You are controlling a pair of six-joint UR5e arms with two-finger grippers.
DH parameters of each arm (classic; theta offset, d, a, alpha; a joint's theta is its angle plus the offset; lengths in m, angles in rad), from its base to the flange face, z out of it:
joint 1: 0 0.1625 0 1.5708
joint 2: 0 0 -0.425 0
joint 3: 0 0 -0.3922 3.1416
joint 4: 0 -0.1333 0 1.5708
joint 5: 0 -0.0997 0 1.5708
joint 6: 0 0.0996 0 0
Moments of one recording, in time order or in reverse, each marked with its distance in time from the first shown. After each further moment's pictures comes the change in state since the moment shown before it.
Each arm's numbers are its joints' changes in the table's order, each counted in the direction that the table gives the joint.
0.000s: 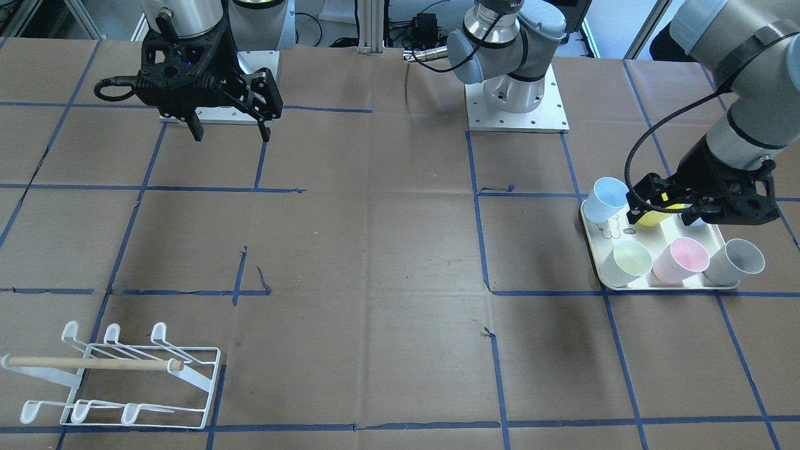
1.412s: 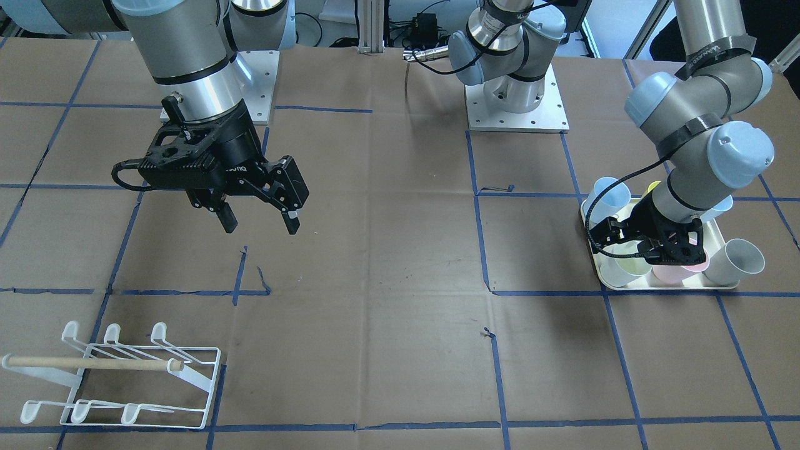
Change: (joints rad) left arm 0.022 -0.138 -0.177 -0.257 -0.005 0.012; right arm 0.003 0.165 0.050 0.532 -0.135 0.239
